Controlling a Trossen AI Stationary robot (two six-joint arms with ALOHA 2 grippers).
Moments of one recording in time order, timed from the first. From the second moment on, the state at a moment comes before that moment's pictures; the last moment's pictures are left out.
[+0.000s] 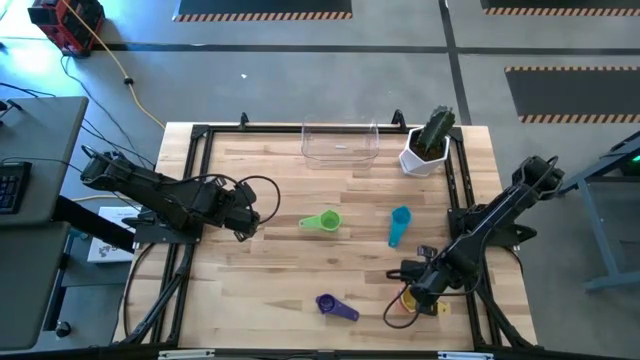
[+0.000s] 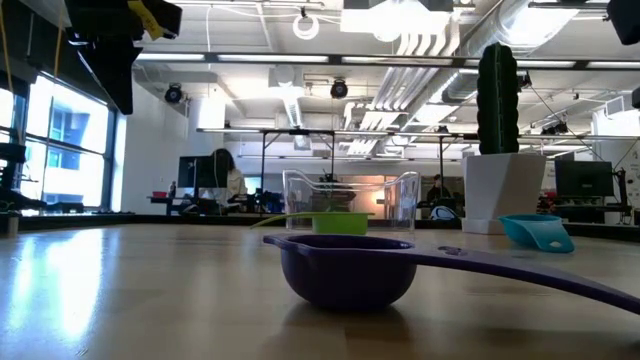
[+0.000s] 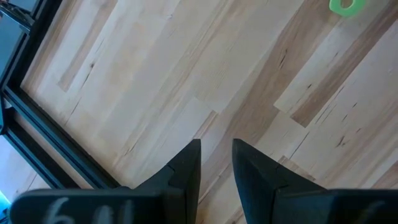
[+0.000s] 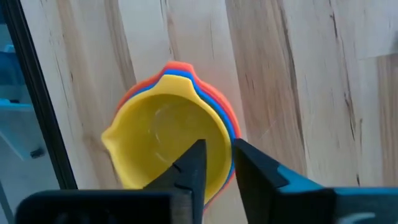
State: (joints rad) left arm -0.28 1.28 1.06 -1.33 -0.45 -0.86; right arm 0.77 1.41 0.88 -0.76 0.02 0.96
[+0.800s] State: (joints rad) left arm -0.28 1.28 1.06 -1.02 -0.40 -0.83; right arm 0.72 1.33 0.88 -0.73 0.08 1.15
